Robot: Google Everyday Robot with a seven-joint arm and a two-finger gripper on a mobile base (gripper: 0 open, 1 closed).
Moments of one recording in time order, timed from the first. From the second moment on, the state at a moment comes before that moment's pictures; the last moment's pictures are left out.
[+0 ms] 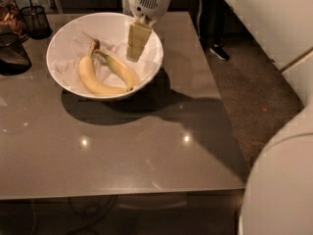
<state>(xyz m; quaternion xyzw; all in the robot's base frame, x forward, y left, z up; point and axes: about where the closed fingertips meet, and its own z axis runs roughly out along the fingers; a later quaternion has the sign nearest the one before) 0.607 0.033 0.971 -0.65 0.74 0.05 0.17</state>
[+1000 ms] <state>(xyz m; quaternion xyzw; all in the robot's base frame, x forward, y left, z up) 0.641 0.058 0.932 -0.63 0.76 0.09 0.12</state>
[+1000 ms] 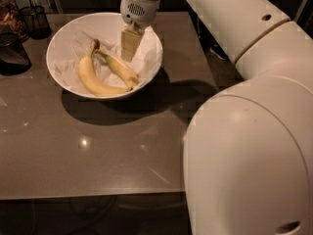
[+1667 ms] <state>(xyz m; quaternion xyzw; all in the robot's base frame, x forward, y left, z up) 0.651 0.071 0.921 -0.63 0.76 0.10 0.11</state>
